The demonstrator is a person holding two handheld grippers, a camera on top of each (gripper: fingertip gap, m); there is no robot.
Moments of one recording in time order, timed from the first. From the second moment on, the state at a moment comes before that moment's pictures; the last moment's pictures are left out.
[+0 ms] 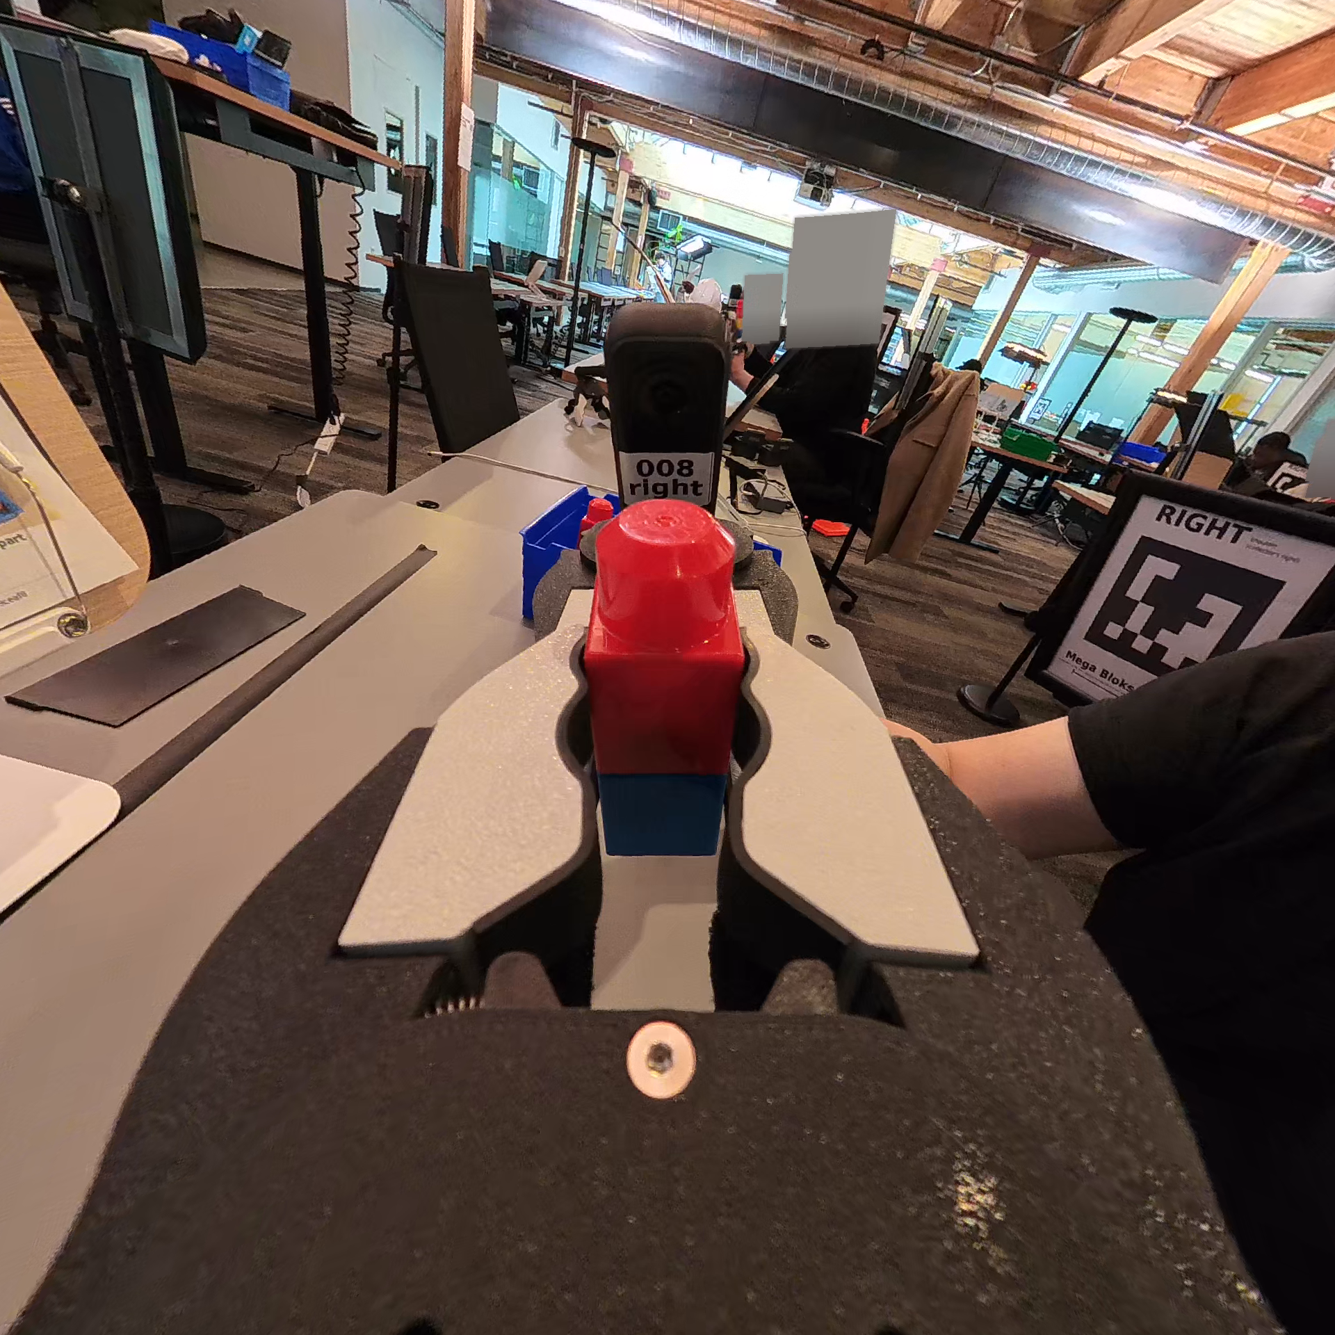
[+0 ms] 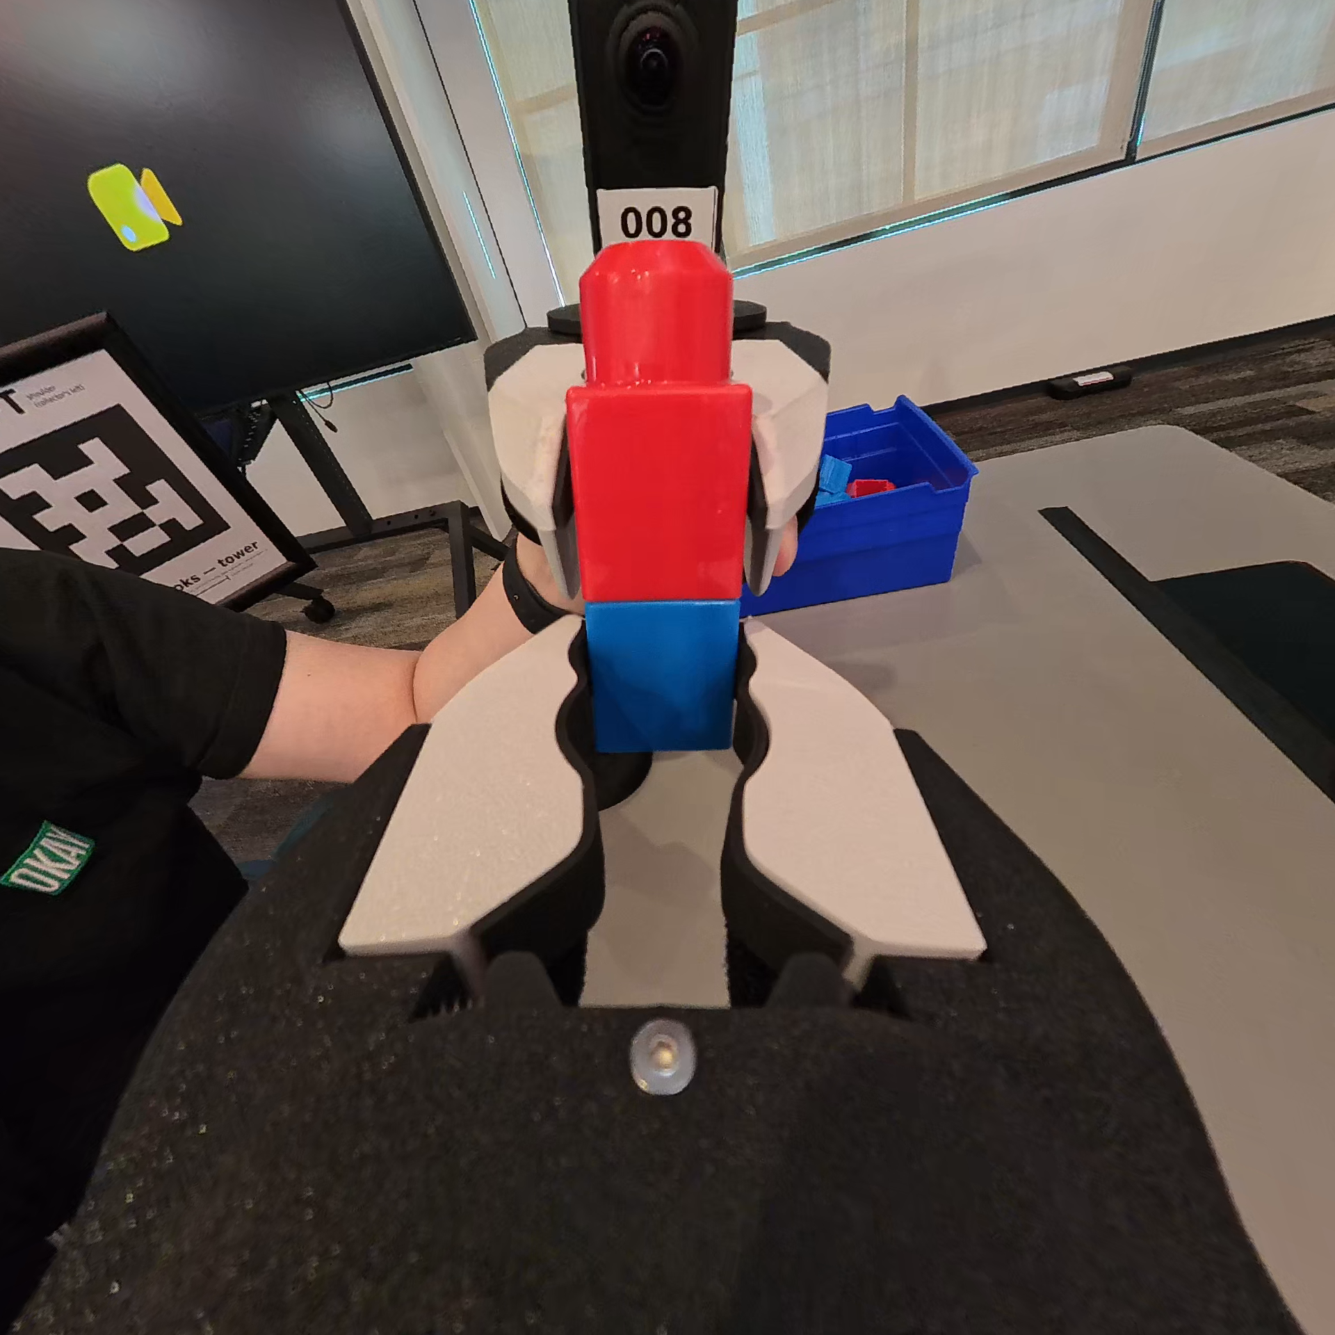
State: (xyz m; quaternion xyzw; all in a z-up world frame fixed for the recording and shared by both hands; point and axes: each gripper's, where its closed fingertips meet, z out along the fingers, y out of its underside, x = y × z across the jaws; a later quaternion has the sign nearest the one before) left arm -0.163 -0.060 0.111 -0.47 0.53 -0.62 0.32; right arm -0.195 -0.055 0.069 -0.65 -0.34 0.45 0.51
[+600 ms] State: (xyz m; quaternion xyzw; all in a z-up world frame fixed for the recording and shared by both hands) left arm -0.154 -0.066 0.099 -0.50 0.55 -0.60 0.30; right arm -0.190 -0.053 0.077 -0.67 -0.32 0.43 0.52
